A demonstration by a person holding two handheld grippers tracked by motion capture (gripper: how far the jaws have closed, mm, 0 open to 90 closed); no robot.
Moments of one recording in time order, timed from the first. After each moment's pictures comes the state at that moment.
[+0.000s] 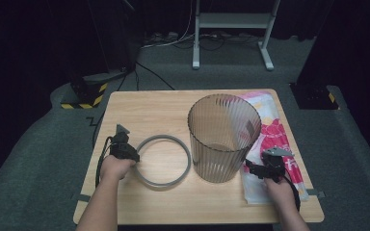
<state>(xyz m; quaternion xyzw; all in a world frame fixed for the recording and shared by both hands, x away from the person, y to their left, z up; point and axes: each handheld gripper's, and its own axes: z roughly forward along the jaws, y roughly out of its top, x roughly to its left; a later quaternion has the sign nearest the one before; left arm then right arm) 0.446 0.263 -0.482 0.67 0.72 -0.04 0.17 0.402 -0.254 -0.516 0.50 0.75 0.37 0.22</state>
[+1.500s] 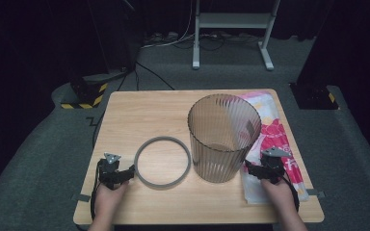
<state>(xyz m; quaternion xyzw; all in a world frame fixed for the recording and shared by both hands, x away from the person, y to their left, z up) 0.352 0.280 -0.526 0.69 0.61 0.26 0.29 0.398 -0.248 -0.511 0.50 0.75 0.35 0.24</state>
